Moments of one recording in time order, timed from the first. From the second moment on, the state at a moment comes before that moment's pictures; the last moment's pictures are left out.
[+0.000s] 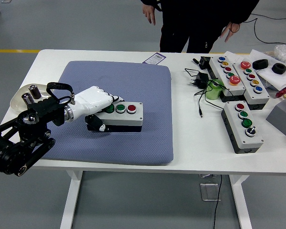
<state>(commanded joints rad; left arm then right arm) -0.74 0.32 -0.73 -0.95 2.27 0.01 -0.24 0.12 -0.10 1.19 0.18 -1.34 -0.22 -0.21</state>
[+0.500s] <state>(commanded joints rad) -0.73 0.33 -0.79 -0.97 2.27 -0.06 -0.24 0.12 -0.10 1.19 0.18 -1.34 -0.21 -0.21</state>
